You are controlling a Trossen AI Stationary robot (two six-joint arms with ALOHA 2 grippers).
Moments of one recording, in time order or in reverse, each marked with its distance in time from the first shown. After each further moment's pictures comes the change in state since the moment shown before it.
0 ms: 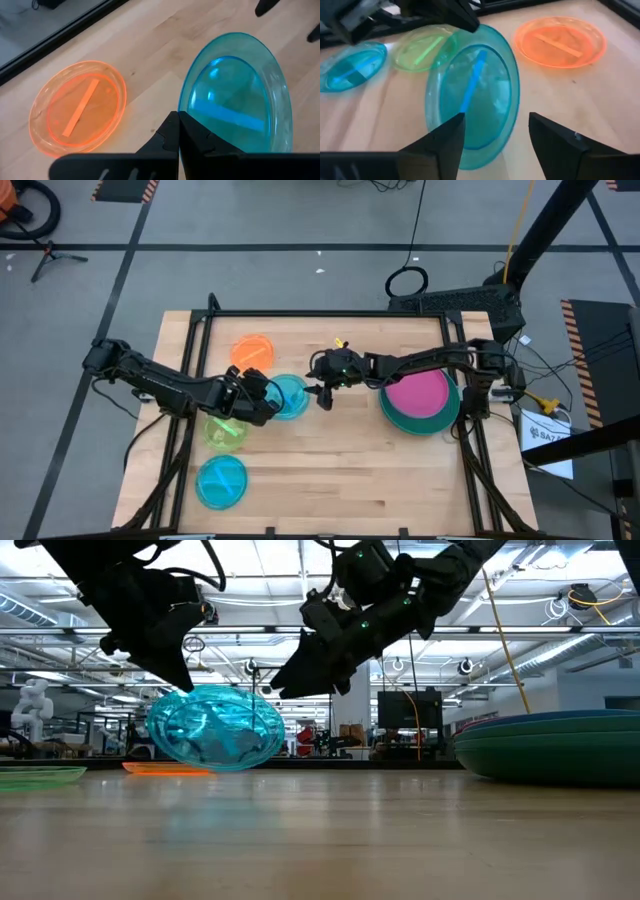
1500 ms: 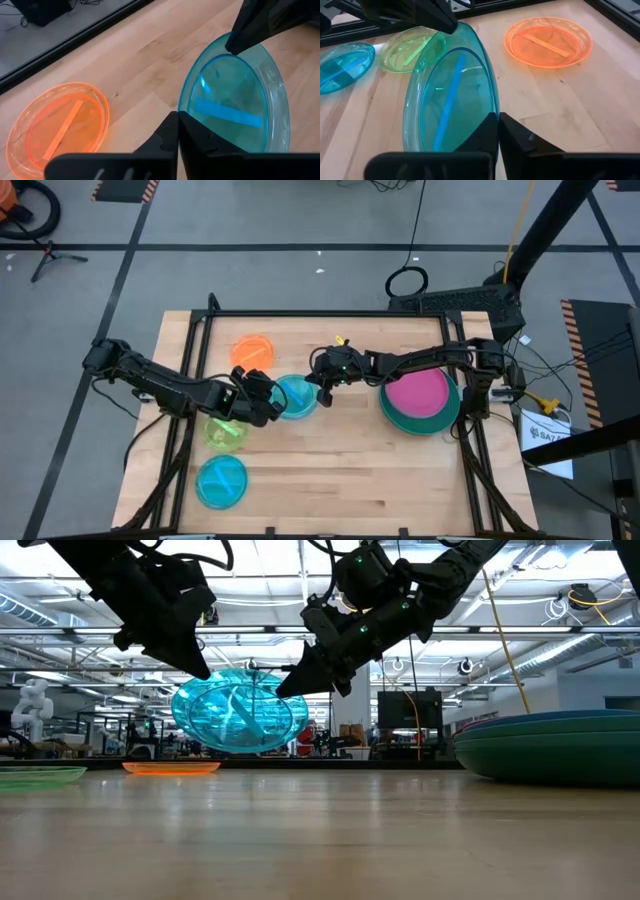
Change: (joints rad) left arm -0.011 -0.001 0.000 0.138 -0.042 0.082; right arm -0.014 0.003 0.000 0.005 0.009 -0.008
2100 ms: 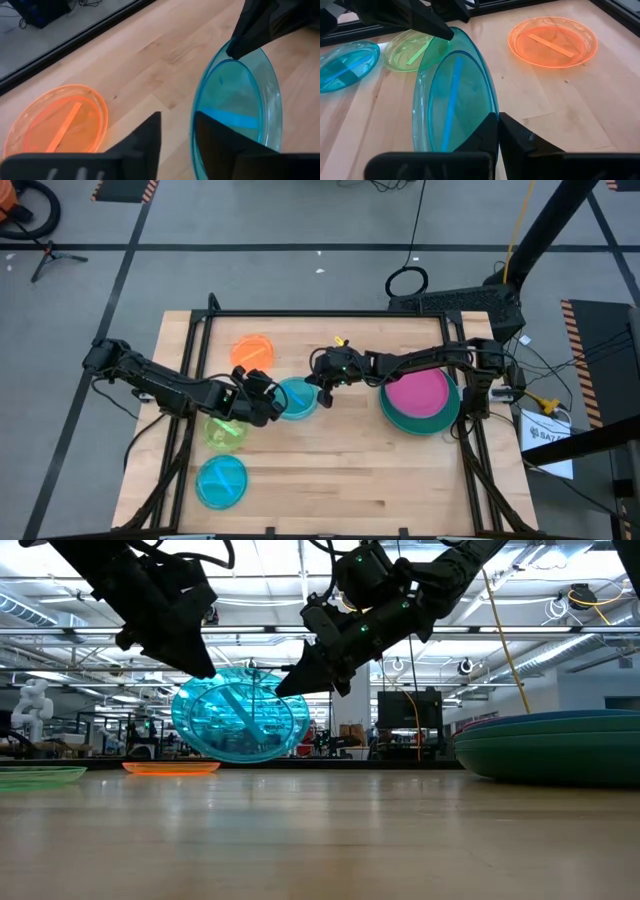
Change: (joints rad) left arm 0.001 0.000 0.000 0.014 0.000 0.013; right arm 0.002 -0.001 0.000 0.000 -0.012 -0.003
